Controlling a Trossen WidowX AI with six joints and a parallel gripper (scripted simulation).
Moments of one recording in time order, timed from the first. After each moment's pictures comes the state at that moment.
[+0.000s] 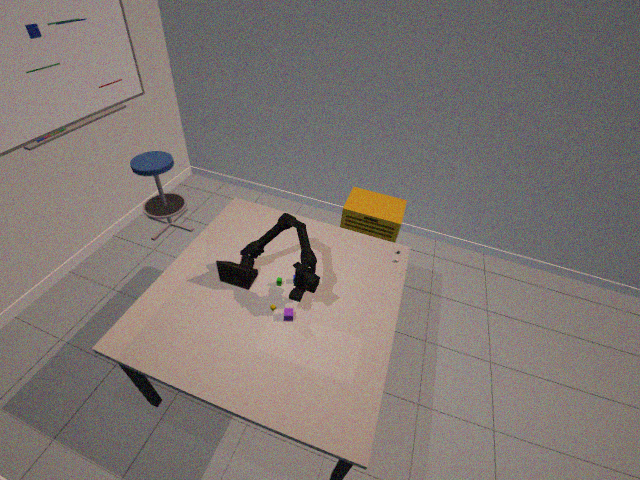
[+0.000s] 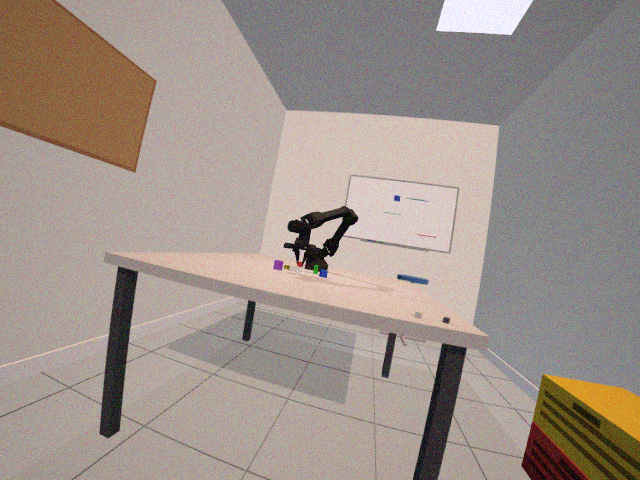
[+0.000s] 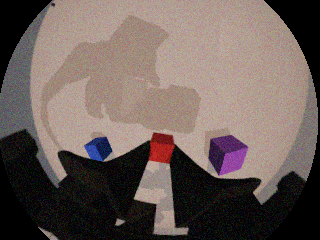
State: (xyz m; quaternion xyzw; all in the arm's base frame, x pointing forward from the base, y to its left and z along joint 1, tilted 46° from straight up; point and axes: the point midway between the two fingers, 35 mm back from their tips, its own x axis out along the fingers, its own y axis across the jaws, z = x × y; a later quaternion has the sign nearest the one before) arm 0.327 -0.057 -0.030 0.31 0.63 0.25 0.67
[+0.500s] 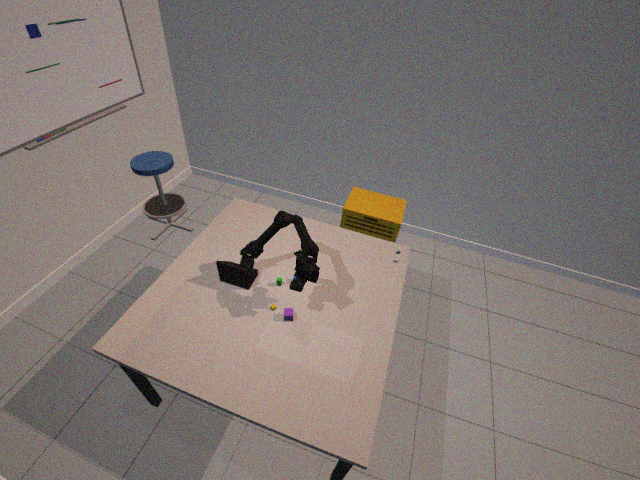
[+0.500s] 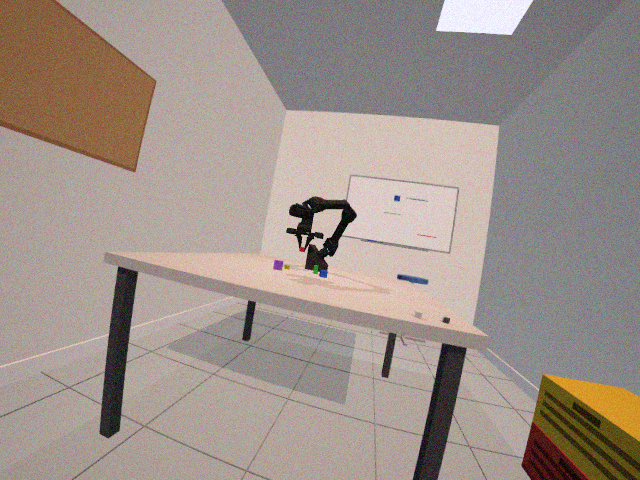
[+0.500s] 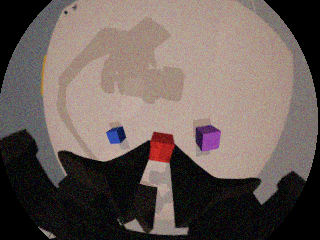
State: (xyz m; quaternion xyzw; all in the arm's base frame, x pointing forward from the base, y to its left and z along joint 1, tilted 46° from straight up) arm 0.321 -0.112 0.023 0.31 0.62 0.24 0.68
